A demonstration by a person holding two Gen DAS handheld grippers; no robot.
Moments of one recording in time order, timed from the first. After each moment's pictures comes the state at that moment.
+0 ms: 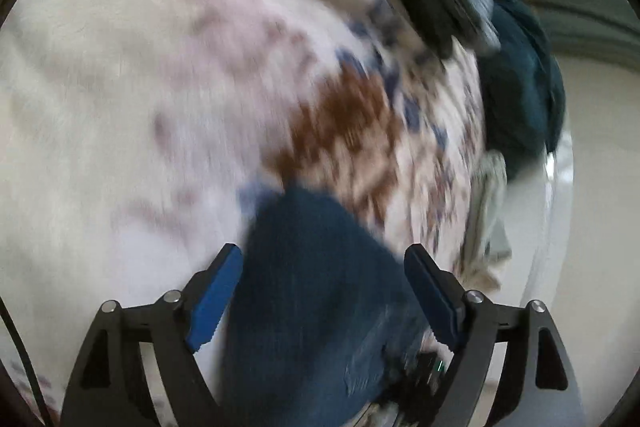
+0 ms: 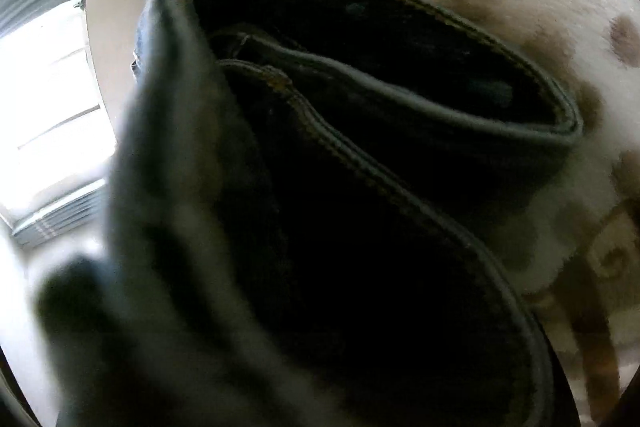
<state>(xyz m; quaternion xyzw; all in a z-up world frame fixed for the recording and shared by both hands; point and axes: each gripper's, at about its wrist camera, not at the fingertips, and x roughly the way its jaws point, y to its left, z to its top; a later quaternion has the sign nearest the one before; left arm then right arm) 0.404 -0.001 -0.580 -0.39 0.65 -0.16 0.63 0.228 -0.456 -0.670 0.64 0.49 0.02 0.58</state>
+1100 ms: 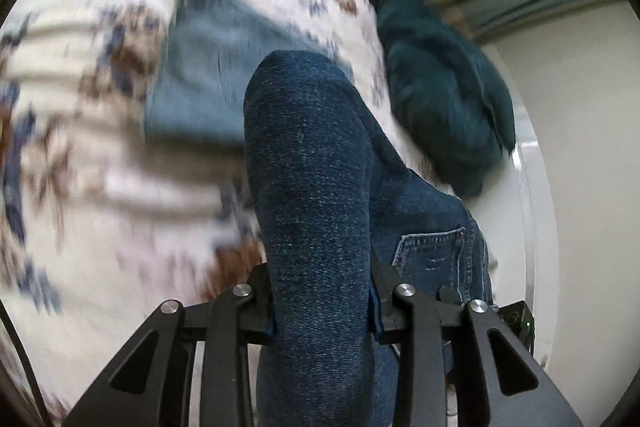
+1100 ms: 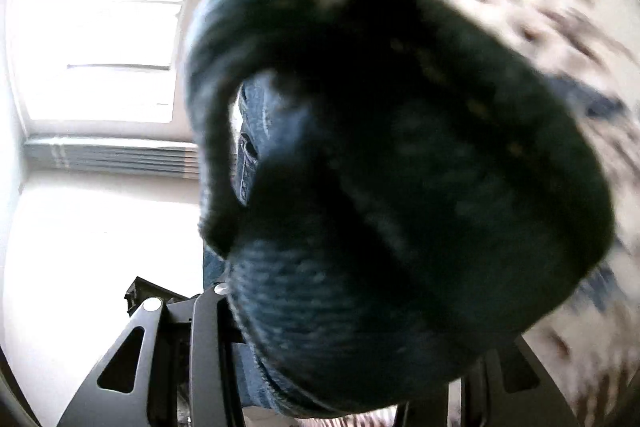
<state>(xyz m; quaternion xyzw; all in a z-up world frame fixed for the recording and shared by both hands) 0.554 0.001 -0.428 -0.30 0.55 -0.20 0.76 0.487 -0.329 -0.494 0.54 0.42 0.09 0.73</state>
